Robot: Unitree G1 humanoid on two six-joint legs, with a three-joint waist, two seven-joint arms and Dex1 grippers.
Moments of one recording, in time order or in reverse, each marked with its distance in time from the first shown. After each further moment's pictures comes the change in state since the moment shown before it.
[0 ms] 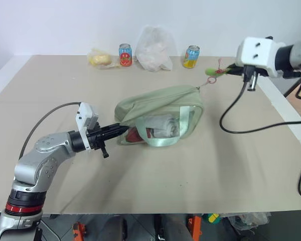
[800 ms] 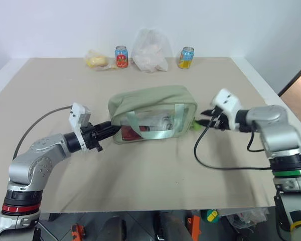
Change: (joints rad) left arm 0.001 -0.010 0.092 0.056 -0.071 0.129 0.121; right arm 0.396 0.238 -0.219 -0.294 0.298 0.571 -0.188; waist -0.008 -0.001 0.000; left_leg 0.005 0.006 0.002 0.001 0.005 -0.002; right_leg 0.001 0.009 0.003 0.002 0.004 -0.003
